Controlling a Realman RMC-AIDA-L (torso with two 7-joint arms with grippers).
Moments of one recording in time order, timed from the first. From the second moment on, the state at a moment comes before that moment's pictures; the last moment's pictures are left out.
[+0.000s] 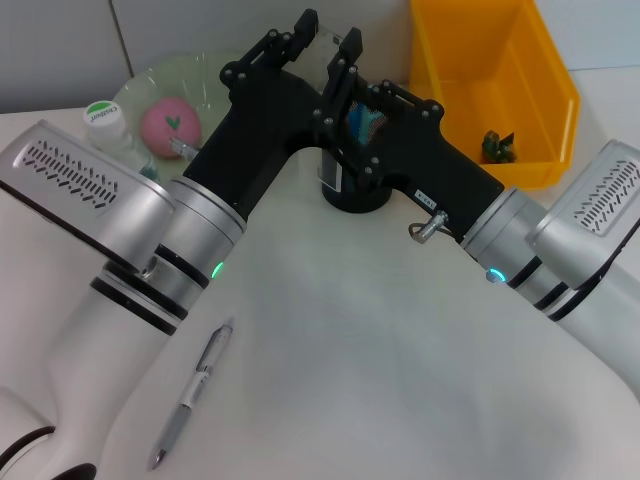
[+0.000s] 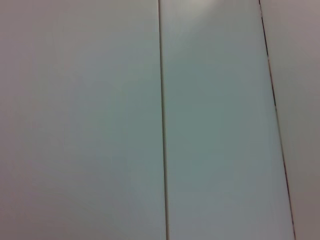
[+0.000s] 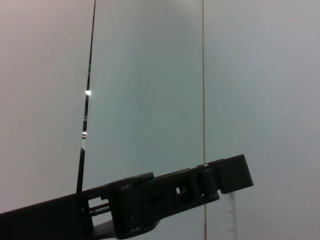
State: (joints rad) left arm -0.51 -2.08 2.49 0.72 -0.71 1.06 0.04; right arm 0.72 2.09 -0.42 0.24 -1.41 -1.44 0.21
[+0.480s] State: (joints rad) left arm -0.51 -2.08 2.49 0.71 -0.71 1.06 0.04; right arm 0.72 2.09 -0.42 0.25 -1.41 -1.44 0.20
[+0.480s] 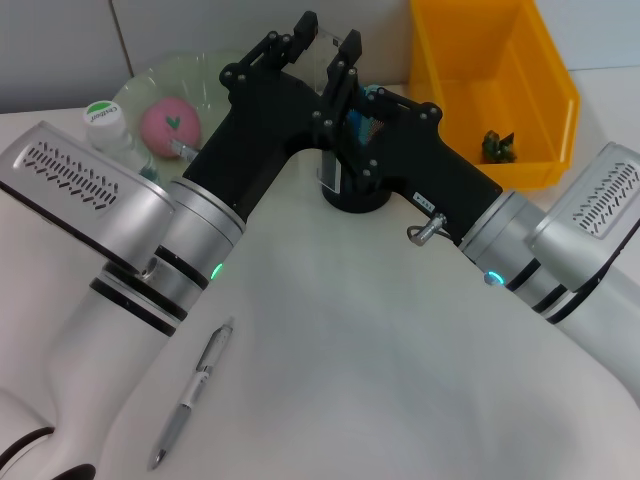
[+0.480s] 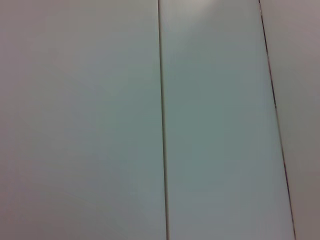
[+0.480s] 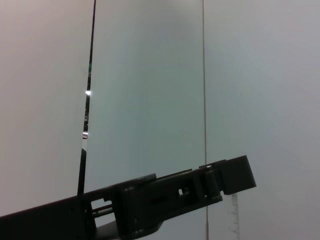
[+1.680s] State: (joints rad) left arm -0.51 -2.08 2.49 0.71 -0.71 1.06 0.04; right arm 0.73 2.09 -0.42 0.25 -1.41 -1.44 0.20
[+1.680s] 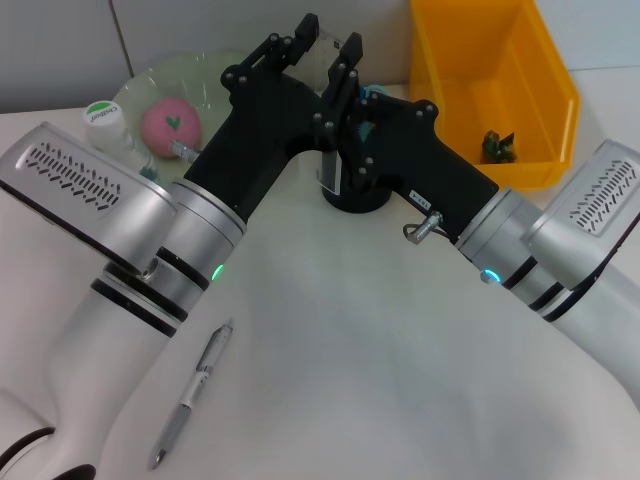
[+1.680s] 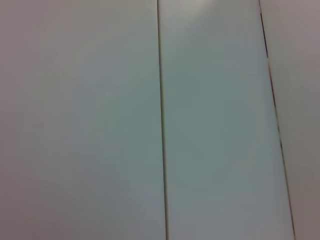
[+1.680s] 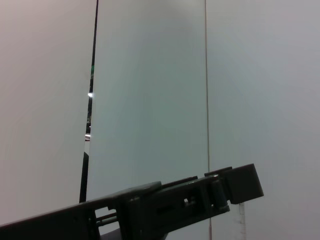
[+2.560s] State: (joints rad) left arm -0.51 -2.08 2.49 0.72 -0.70 1.06 0.03; right arm 0.74 2.09 -0.39 0.27 -1.43 -1.42 0.17
